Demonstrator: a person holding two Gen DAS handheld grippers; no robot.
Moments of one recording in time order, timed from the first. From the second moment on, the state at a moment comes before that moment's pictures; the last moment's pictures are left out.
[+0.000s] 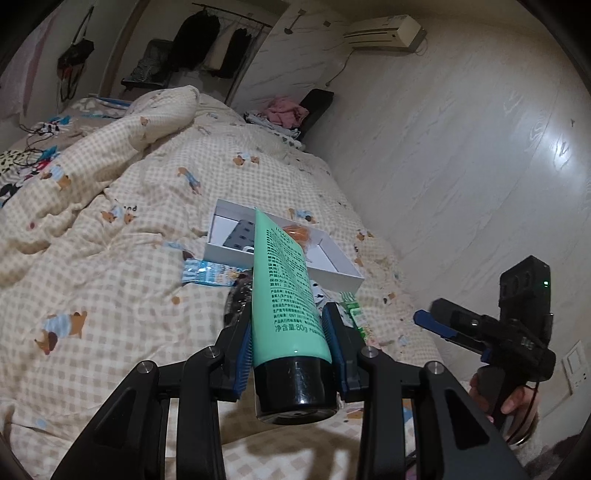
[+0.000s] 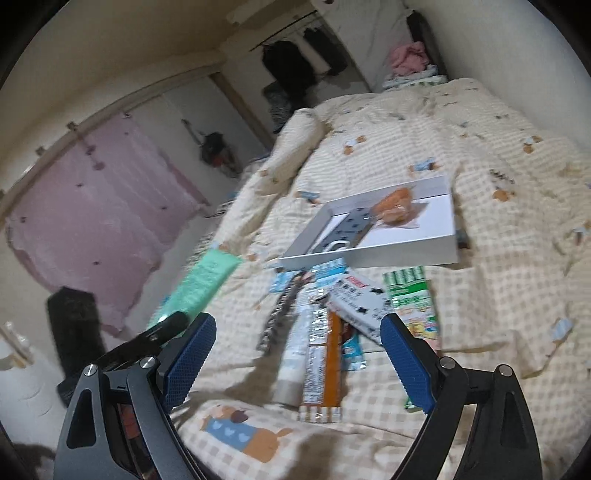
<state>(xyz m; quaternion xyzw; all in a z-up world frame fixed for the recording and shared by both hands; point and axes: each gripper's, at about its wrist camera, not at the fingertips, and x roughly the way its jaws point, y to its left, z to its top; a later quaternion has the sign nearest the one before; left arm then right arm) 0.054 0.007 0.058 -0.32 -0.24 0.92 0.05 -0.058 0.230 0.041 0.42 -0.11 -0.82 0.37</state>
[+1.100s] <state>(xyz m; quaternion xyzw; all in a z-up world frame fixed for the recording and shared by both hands) 0.023 0.012 0.049 -0.35 -0.25 0.90 -0.01 -0.061 0.212 0.058 0.41 -0.07 -0.85 0.32</state>
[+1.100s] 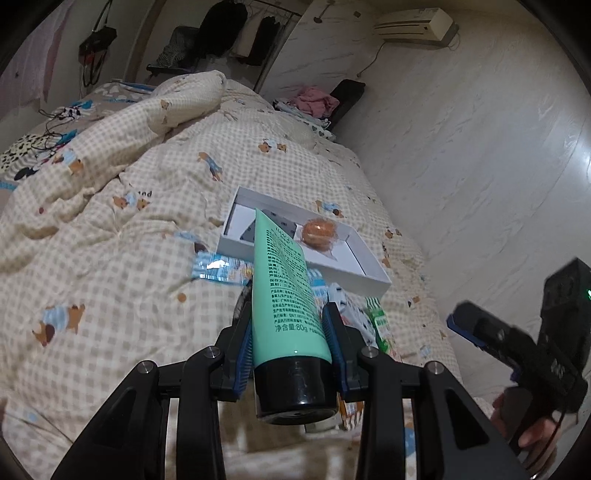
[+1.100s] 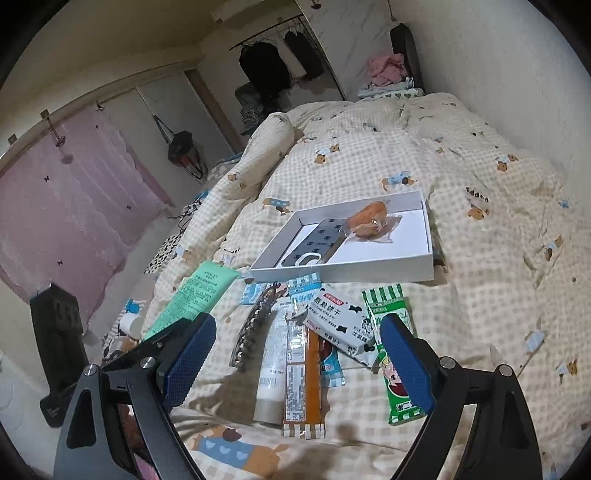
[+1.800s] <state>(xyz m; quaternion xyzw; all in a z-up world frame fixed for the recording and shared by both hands) -0.017 0.018 0.050 -0.41 -0.20 0.89 0.02 -0.091 0.230 0.033 0.45 -0.11 -0.82 0.32</state>
